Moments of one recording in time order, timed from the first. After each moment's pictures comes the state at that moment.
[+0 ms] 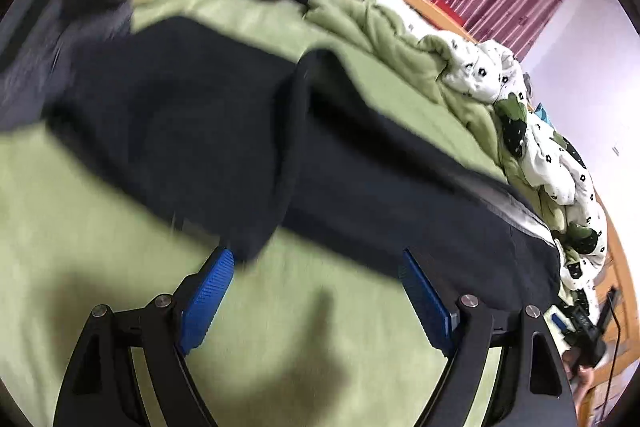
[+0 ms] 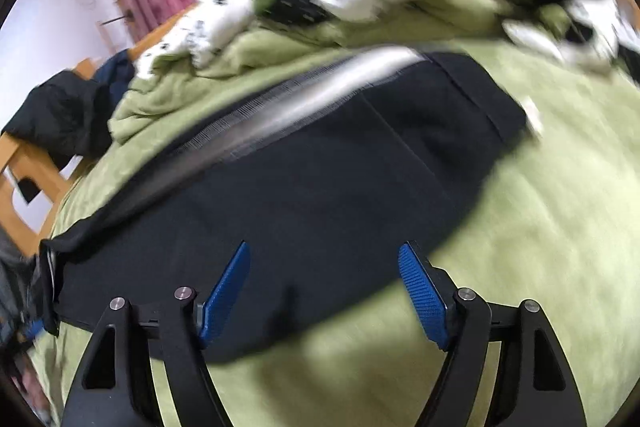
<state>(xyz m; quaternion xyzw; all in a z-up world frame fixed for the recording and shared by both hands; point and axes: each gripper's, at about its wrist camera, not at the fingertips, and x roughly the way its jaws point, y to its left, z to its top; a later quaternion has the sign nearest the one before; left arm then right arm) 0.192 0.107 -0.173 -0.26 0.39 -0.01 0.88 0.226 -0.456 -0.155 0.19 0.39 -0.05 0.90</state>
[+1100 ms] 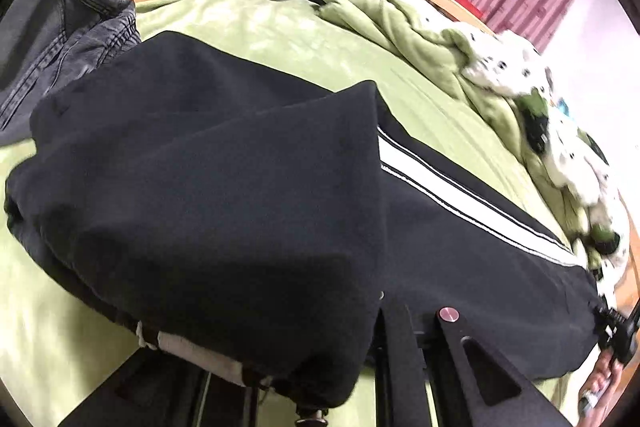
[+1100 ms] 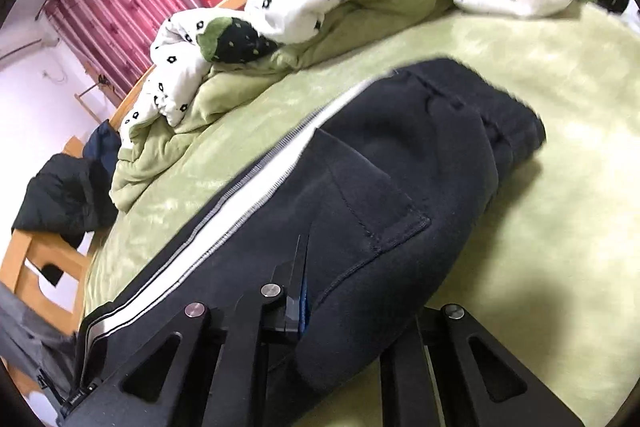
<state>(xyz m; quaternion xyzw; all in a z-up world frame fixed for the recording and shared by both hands) 0.206 0.086 -0.163 -0.22 0.41 0.03 0.89 0.225 -0.518 -0.131 0.30 0.36 -0.07 0.88</state>
